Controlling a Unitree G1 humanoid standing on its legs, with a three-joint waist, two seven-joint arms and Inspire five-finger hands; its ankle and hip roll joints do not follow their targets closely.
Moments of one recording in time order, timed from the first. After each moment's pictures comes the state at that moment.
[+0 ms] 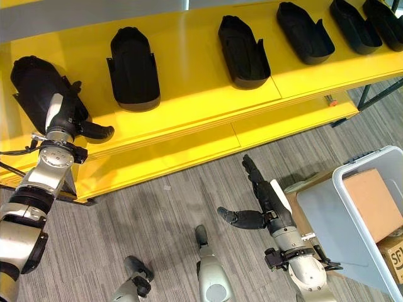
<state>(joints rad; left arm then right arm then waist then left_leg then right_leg) -0.88 0.70 -0.31 0.90 -0.03 -0.09 0.23 0.30 -0.52 0.03 -0.26 0.20 -0.21 0.05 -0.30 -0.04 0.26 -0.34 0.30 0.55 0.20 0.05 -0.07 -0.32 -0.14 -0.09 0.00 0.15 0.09</state>
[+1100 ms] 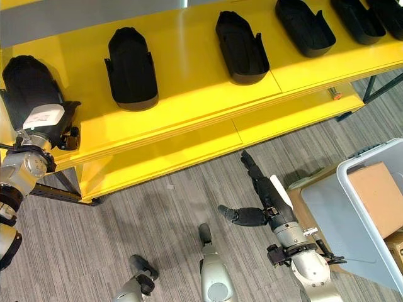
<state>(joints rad) -0.95 0.88 -0.60 1.10 0.41 -0.18 0.18 0.28 -0.57 0.02 -0.26 0.20 -0.21 0.06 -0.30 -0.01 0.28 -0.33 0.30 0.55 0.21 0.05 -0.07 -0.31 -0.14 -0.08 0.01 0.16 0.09</state>
